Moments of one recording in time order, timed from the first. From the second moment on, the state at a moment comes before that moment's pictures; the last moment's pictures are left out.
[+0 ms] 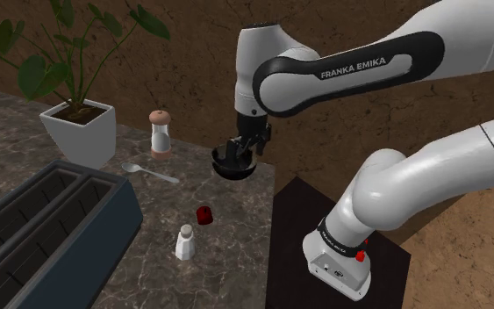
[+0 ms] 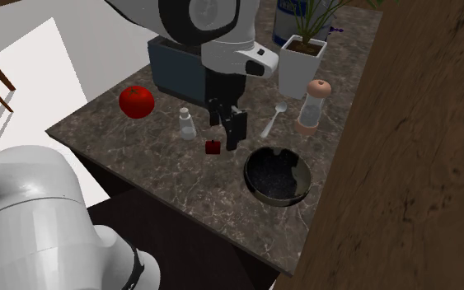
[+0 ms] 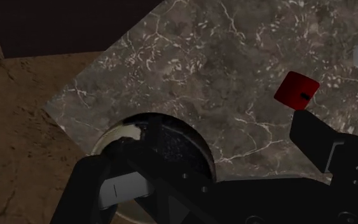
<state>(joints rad) 0.10 -0.55 0.25 -2.66 0.10 1.98 0.32</state>
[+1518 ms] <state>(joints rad) 0.13 0.09 0.44 -2.58 -0.07 2.57 0.67</state>
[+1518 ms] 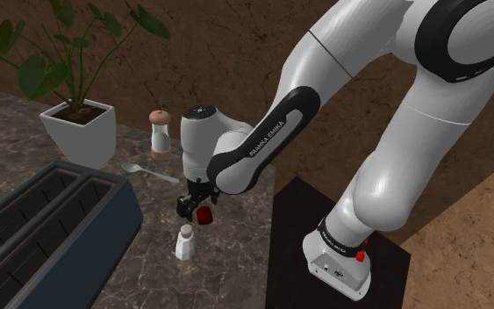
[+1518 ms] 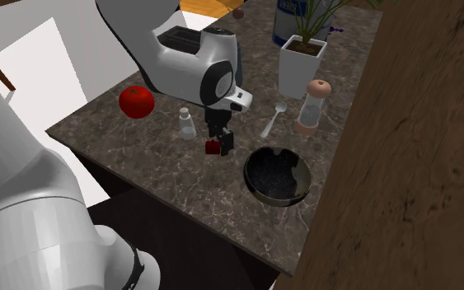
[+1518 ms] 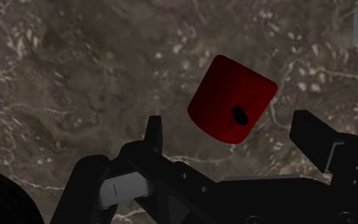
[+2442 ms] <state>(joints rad) 0.13 0.09 0.44 -2.58 -0.08 2.57 0.67</state>
